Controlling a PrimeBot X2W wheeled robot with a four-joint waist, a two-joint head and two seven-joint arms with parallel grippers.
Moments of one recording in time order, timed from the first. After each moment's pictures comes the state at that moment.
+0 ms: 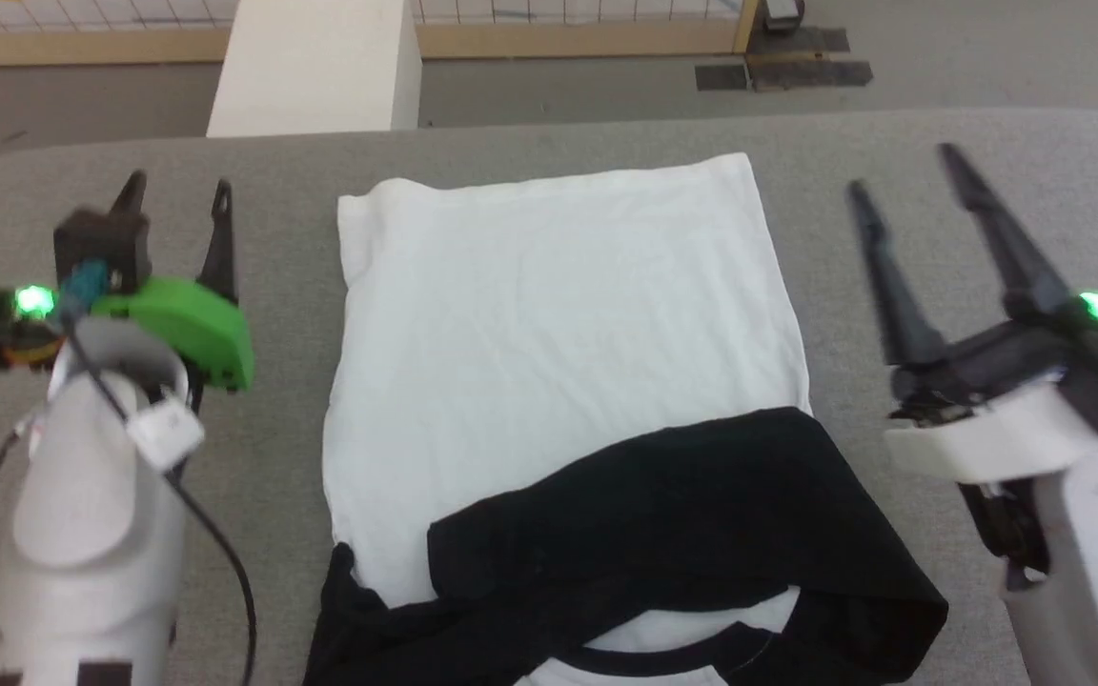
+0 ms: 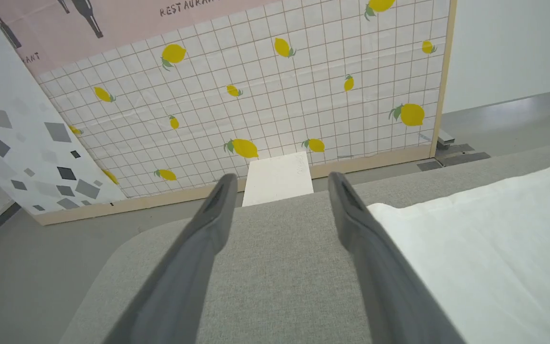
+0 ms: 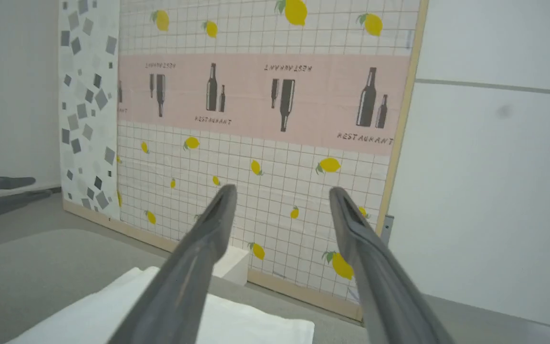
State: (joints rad) left arm -0.57 0.25 0.01 0.46 -0.02 -0.10 -0.11; right arm -0.35 -0.24 0.17 -0.02 0.18 0.13 -0.26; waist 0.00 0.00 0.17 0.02
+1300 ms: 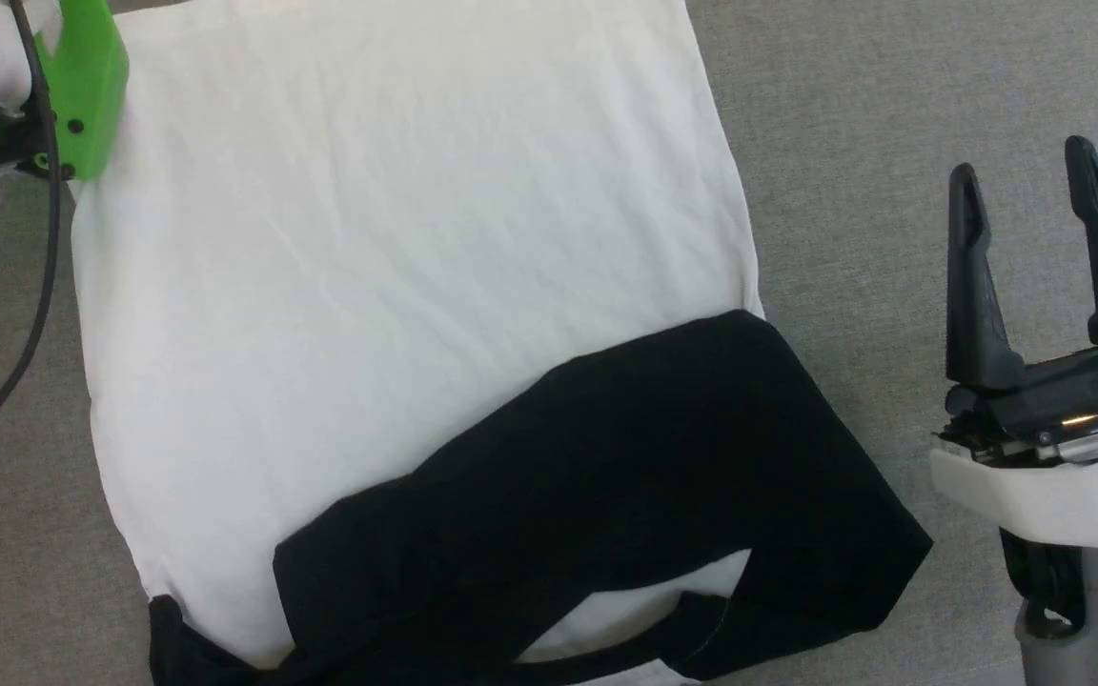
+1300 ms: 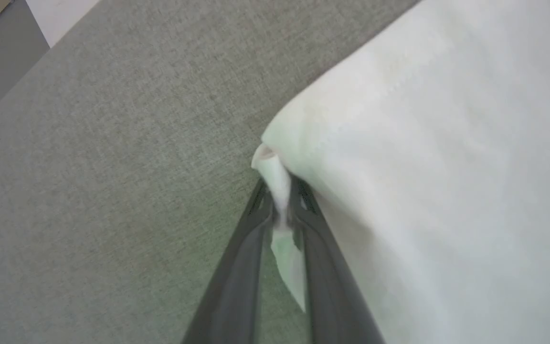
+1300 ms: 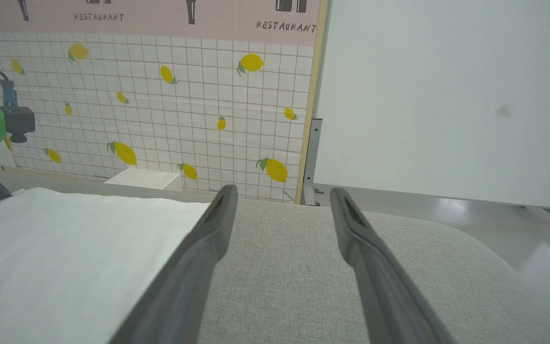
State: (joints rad) left arm -1.23 0.66 -0.75 0.60 -0.69 -0.13 0.90; right arm -0.21 -0.10 0.01 -0.29 0.07 0.13 -0.26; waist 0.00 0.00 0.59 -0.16
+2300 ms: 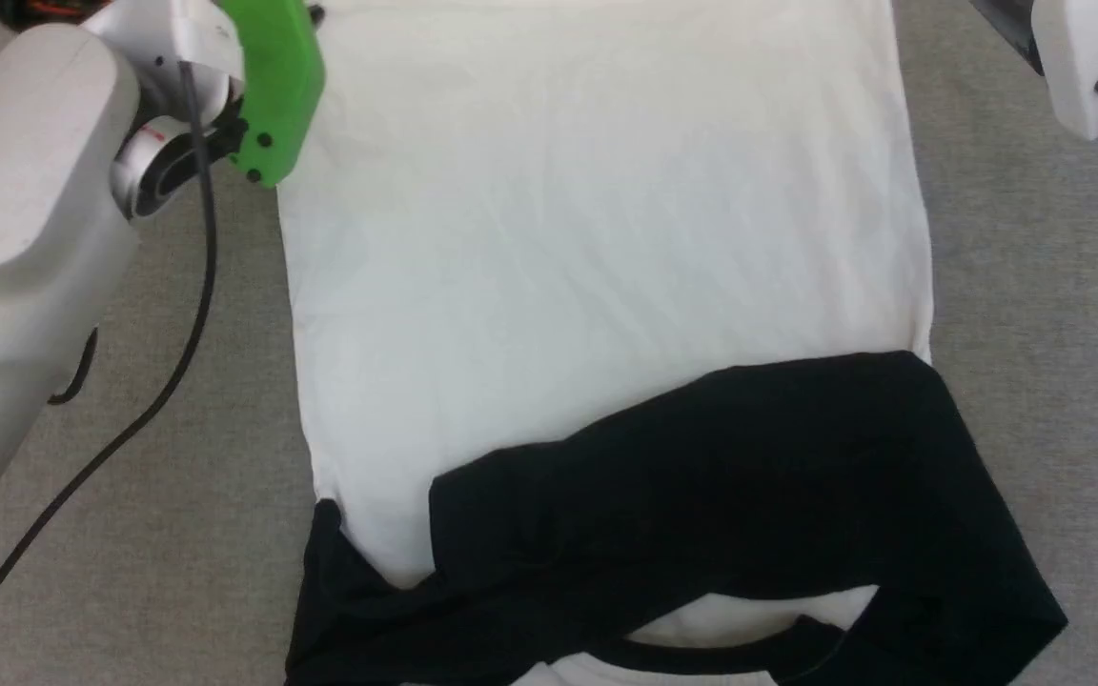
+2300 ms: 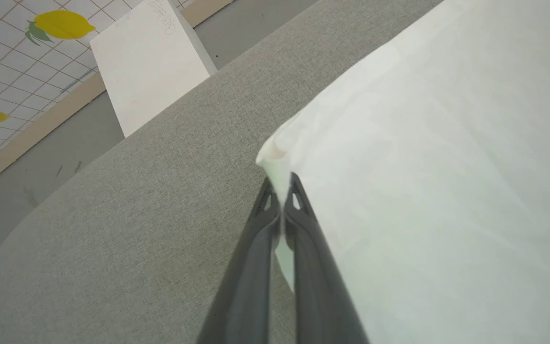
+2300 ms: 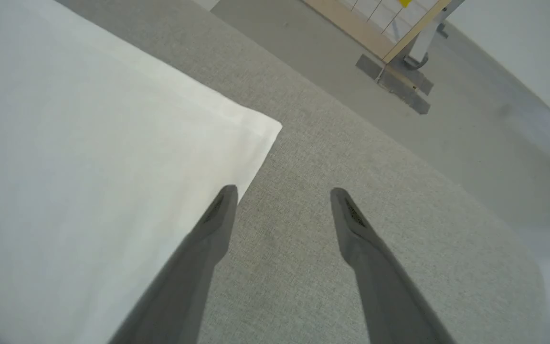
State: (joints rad) left arm -1.25 0.56 -0.91 0.46 -0.76 -0.13 0.55; right arm -1.15 -0.60 0.55 0.27 0.57 0.13 0.83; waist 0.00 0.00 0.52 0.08
